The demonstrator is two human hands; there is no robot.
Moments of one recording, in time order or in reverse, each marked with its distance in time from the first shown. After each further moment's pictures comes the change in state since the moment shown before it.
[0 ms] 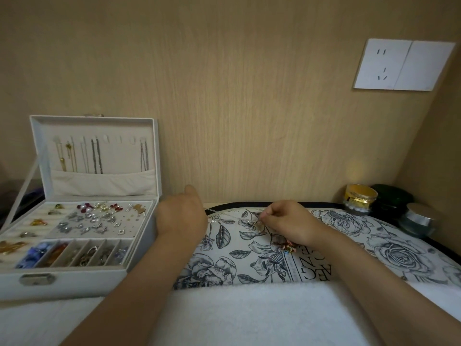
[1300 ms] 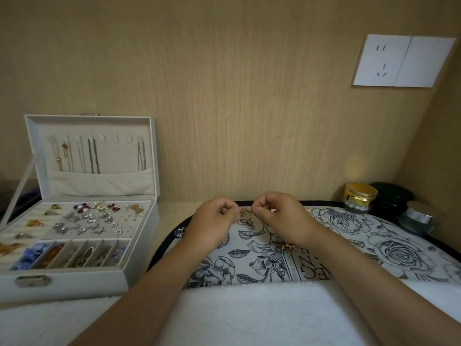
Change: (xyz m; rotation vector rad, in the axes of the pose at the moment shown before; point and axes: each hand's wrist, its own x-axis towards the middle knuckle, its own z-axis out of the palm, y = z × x) left_hand -0.016 0.034 0.006 -1.264 -0.241 0.025; right_hand 0.005 -0.003 0.010 0.038 0.125 -0.234
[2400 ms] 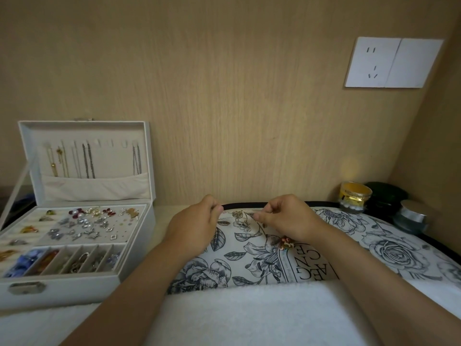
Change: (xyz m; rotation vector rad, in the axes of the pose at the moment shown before) left_hand 0.007 -0.013 -0.020 0.592 -0.006 0.194; right_hand -0.001 0.008 -0.017 -0.144 -0.020 0.206
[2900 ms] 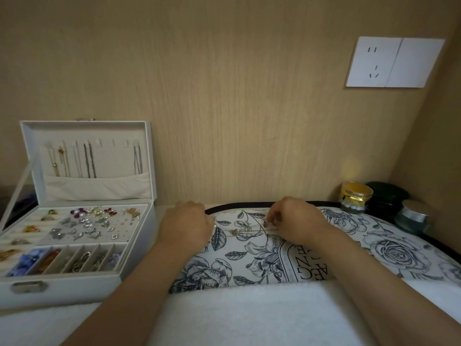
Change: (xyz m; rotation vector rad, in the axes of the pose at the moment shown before) left_hand 0.002 -0.008 -0.003 0.383 0.020 -0.098; right_hand -0.002 0.000 -0.005 -0.591 -0.028 -0.061
